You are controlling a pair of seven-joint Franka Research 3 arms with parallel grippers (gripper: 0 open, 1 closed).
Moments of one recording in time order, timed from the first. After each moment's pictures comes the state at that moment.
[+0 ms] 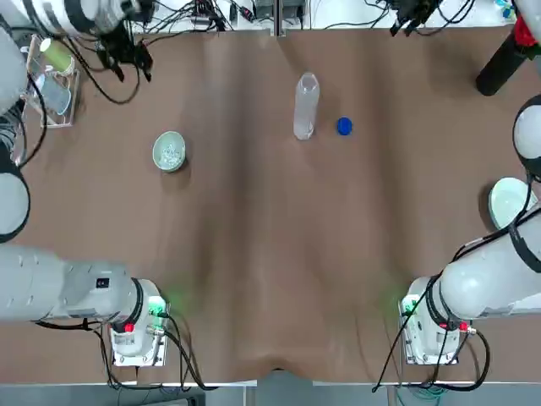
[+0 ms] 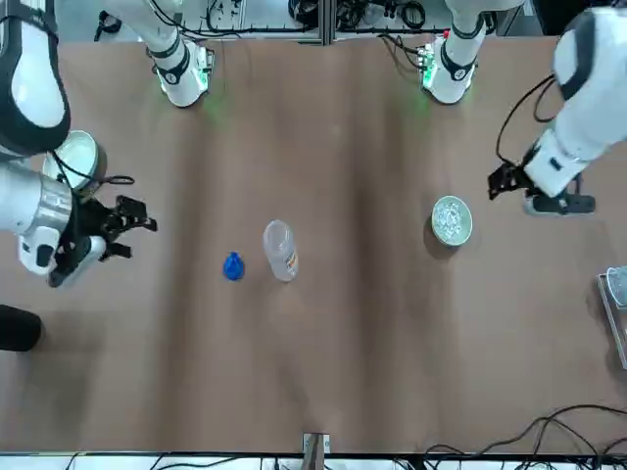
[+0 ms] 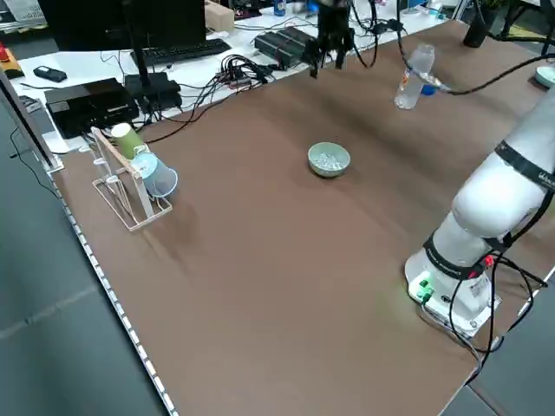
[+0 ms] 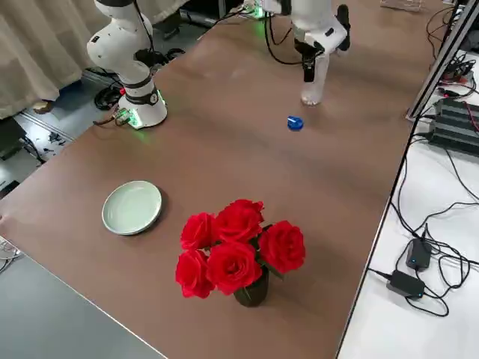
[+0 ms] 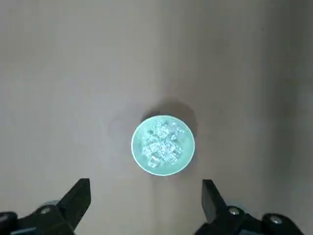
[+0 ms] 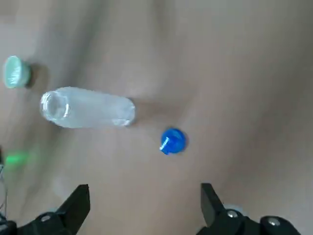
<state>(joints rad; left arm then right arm) 0.01 -0.09 -0.12 -2.10 -0.03 1.98 -0.03 0.04 0.25 -0.02 -1.63 0.54 1.78 -0.64</state>
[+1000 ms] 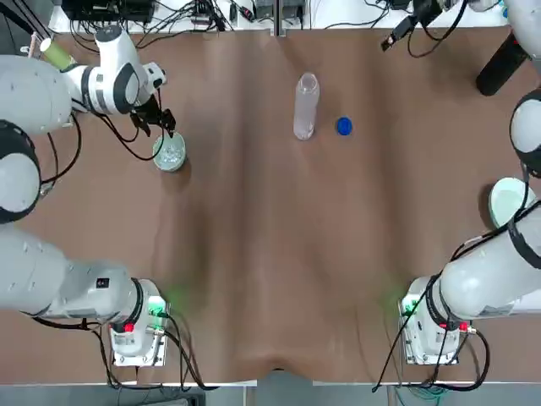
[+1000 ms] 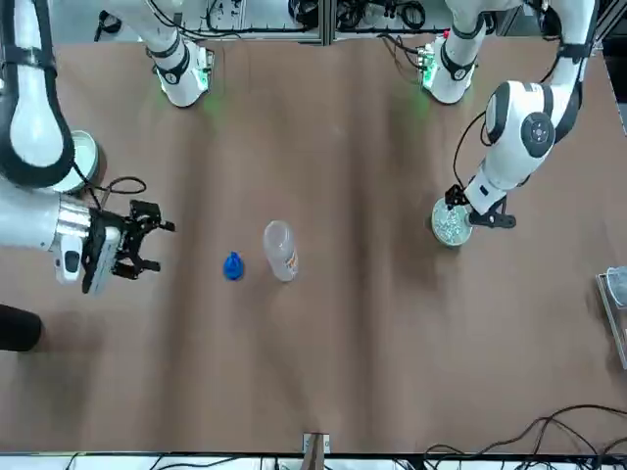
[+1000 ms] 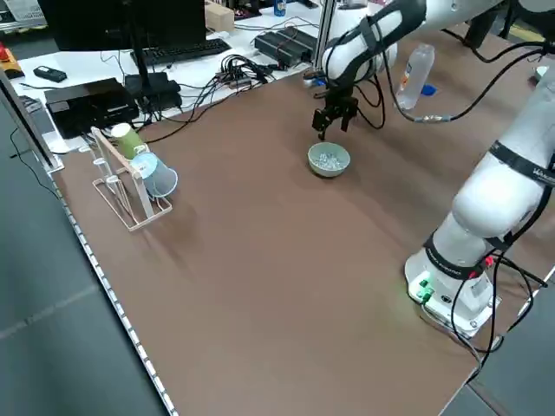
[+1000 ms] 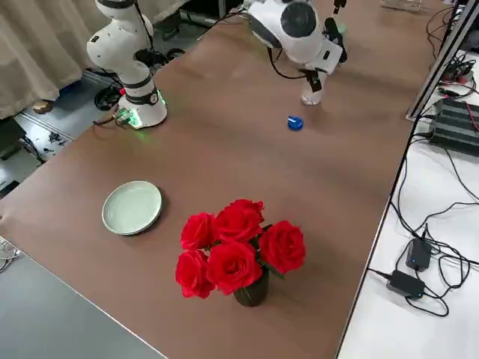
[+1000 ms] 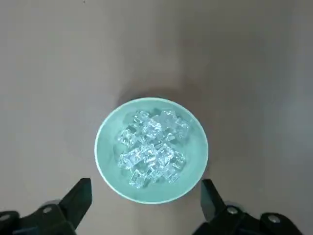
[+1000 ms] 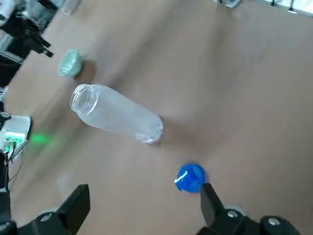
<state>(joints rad) 0.01 0.03 -0.16 -2.41 -0.03 2.38 -0.03 0.01 0.32 -0.03 -1.72 0.80 1.82 -1.11</state>
